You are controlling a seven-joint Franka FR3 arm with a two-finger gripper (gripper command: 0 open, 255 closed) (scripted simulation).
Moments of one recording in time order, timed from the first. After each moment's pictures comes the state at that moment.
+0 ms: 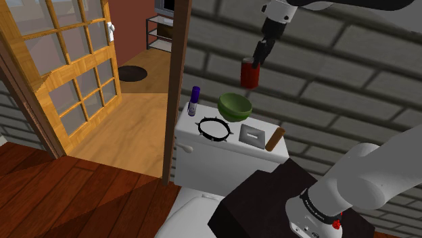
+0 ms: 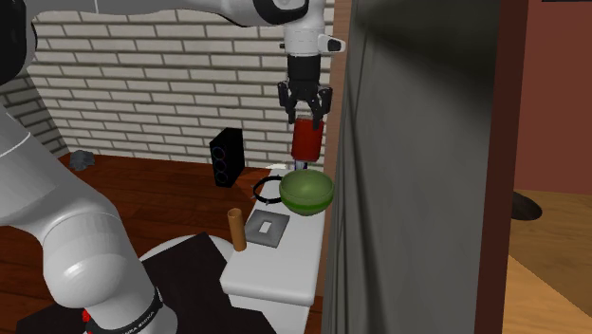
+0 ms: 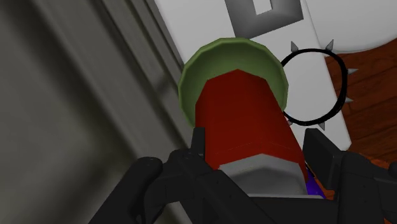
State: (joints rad) arm 0.04 -0.24 -0.08 -1.90 -0.02 1.68 -0.30
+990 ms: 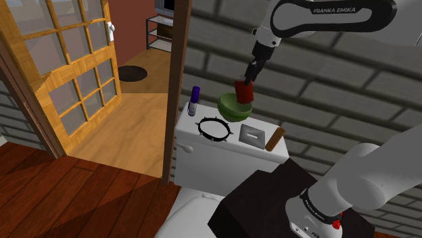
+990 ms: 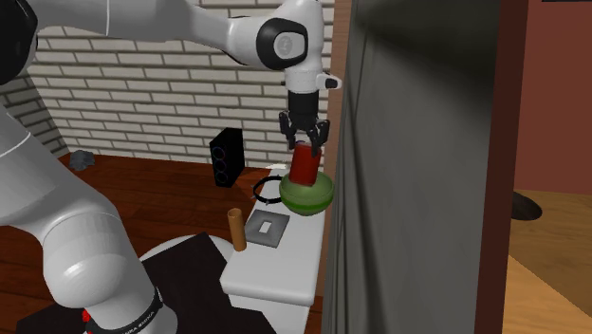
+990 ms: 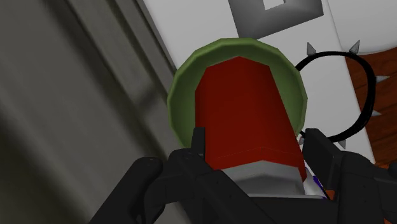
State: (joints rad) arm 0.04 -0.24 -0.08 -2.10 -0.02 1.88 -0.30
